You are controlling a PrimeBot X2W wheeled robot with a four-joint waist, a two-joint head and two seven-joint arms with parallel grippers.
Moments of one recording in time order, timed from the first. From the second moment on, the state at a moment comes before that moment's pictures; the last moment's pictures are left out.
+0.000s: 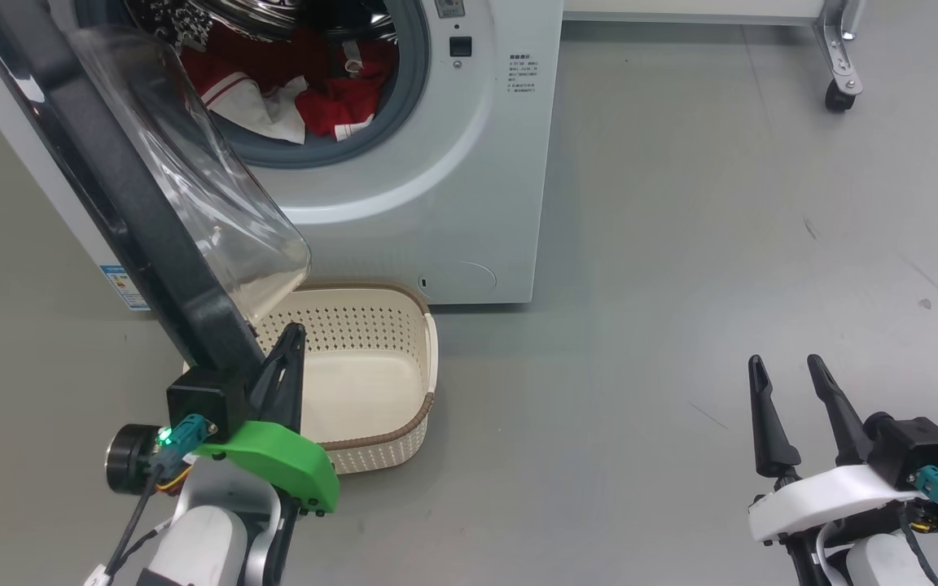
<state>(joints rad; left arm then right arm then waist) -0.20 0.05 -0.31 0.17 -0.35 0.08 -0.02 -0.01 -0.14 0.17 0.20 0.44 0.10 -0.25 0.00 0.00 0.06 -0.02</state>
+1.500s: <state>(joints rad) -0.23 0.03 -0.28 0.32 -0.40 0.09 -0.10 -0.02 -0.13 0.14 0.22 0.43 0.11 -0.25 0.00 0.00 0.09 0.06</state>
